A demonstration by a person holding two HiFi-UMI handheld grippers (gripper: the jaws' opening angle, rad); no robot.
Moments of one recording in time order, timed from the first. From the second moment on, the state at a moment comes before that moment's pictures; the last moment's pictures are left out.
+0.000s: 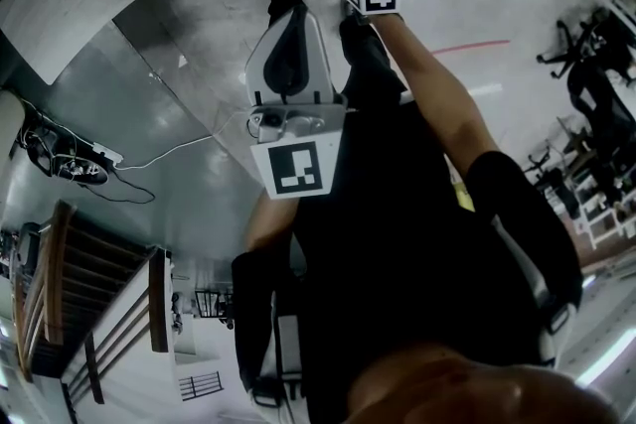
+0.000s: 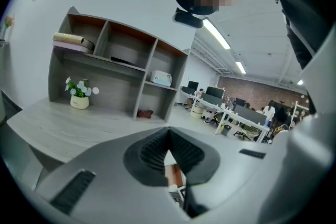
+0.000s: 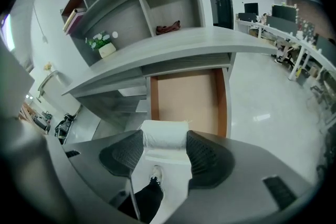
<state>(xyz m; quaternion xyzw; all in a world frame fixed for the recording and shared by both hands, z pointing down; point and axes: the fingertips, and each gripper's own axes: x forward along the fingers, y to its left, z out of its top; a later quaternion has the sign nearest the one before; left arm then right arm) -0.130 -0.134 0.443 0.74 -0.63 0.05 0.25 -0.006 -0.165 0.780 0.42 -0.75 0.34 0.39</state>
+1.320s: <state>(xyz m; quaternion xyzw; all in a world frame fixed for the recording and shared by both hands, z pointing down) -0.149 -0.138 0.479 0.72 -0.63 0.06 0.28 -0.004 -0.164 0.868 0.40 -0.68 0.35 0.51</state>
